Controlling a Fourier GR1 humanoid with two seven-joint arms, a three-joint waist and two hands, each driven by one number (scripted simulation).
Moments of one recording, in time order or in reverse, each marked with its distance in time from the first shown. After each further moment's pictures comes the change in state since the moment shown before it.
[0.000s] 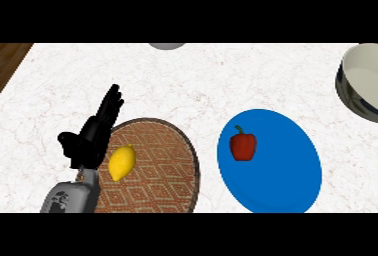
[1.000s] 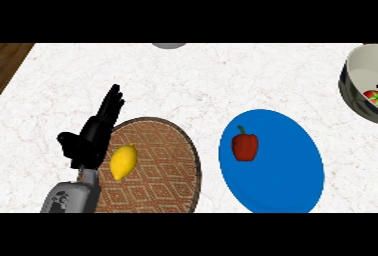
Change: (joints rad) left arm 0.000 -0.005 0.005 0.003 0.005 -0.015 -0.005; right arm -0.013 -0.106 -0.198 0.627 -0.143 0.001 -0.477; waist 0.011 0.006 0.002
